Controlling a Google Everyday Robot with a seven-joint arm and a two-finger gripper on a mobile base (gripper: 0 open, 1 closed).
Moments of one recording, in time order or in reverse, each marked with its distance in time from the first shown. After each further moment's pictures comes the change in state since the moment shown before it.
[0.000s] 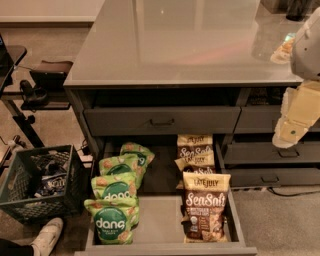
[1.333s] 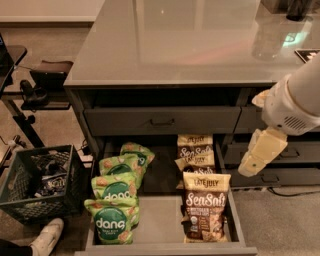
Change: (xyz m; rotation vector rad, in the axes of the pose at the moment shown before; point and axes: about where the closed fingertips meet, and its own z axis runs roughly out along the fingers) arm 0.007 0.020 0.098 -0.039 -0.115 0.147
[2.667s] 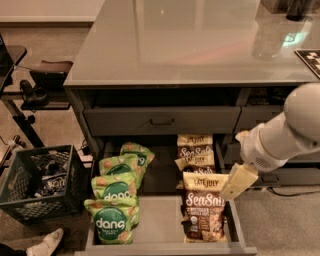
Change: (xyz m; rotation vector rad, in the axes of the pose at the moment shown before) arm 0.033 0.020 0.123 -0.075 -0.052 0.066
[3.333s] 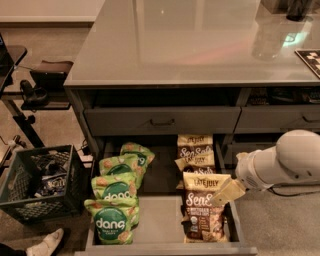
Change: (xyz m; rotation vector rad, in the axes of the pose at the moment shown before) arm 0.044 -0.014 0.085 0.045 -0.108 0.231
